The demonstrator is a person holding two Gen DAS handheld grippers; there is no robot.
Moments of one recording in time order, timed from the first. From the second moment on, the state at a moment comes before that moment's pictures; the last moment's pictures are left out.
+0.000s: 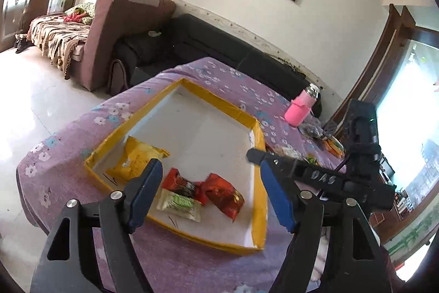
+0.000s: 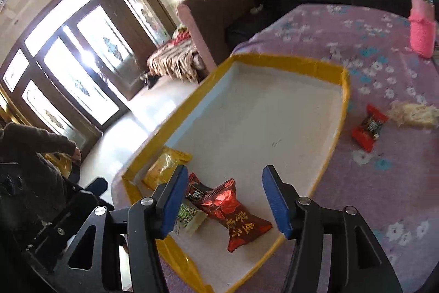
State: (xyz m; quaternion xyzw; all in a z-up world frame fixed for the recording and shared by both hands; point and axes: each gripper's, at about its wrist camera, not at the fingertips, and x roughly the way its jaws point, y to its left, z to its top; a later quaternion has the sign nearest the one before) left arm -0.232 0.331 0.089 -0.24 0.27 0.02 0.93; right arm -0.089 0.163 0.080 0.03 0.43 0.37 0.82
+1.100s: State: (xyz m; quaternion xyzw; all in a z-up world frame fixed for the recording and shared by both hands) left arm -0.210 0.236 0.096 -0.21 0.31 -0.06 0.92; right arm -0.057 -0.005 0.061 0.12 0.43 0.26 0.86
